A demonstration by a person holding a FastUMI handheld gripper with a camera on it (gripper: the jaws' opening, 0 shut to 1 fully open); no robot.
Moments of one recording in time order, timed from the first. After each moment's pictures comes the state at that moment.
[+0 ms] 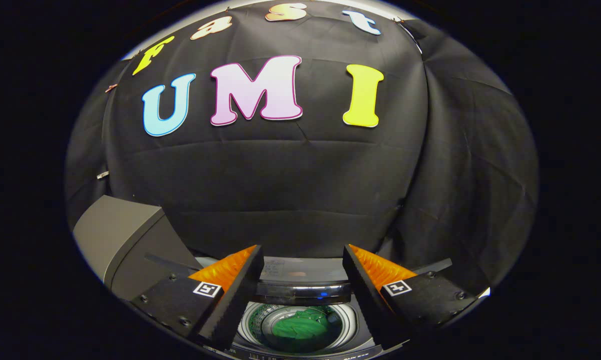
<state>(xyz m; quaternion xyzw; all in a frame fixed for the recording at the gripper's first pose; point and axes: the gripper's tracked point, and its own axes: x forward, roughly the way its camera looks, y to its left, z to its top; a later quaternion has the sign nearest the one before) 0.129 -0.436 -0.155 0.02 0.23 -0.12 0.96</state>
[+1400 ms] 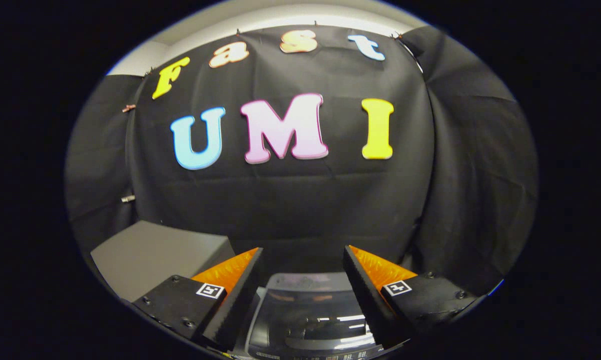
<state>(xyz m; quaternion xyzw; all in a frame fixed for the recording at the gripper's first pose) 0.095 -0.340 -0.046 0.04 0.10 -0.07 0.99</state>
